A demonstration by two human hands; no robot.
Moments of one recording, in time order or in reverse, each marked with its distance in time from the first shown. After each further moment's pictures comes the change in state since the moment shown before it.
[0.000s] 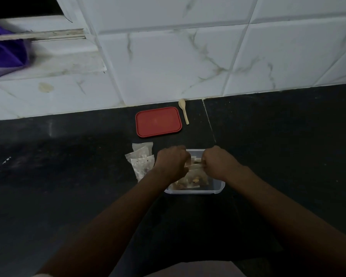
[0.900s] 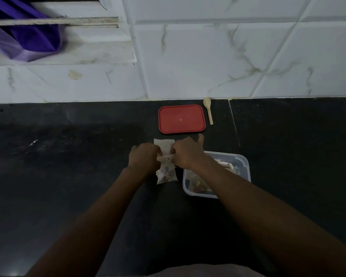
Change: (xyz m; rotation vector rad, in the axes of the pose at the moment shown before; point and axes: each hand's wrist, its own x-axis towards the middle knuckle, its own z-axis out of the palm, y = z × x) left_hand -0.051 -0.120 0.008 -0.047 0.020 -0.457; right_hand 0.074 -0.135 0.009 -0.065 0.051 -0.165
